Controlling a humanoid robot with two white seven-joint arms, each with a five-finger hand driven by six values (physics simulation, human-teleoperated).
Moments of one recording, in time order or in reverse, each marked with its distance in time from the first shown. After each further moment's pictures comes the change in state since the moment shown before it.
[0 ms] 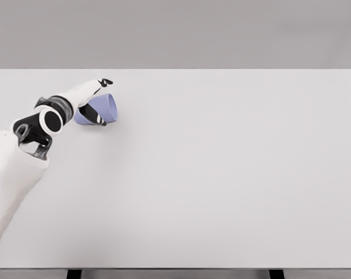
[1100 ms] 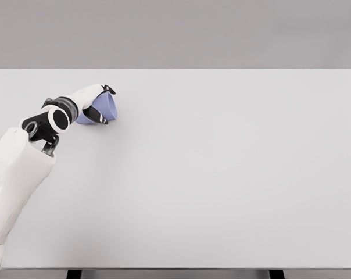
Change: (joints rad) left arm -0.026 -0.032 -0.019 0.100 -0.021 -0.013 0.001; right arm 0.000 0.000 0.000 0.000 0.000 0.000 0.000
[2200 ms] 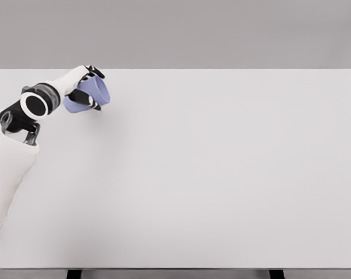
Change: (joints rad) left arm -0.006 0.004 0.143 -0.035 0.087 -0.001 0.000; right arm 0.000 0.000 0.000 0.000 0.000 0.000 0.000
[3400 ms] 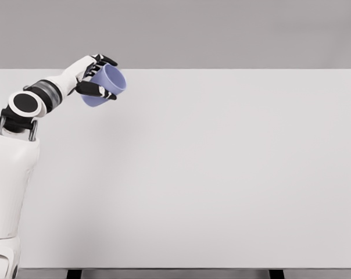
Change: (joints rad) left arm 0.021 -0.116 0.180 0.037 0.165 -0.118 0.000; right arm 0.000 0.000 0.000 0.000 0.000 0.000 0.000
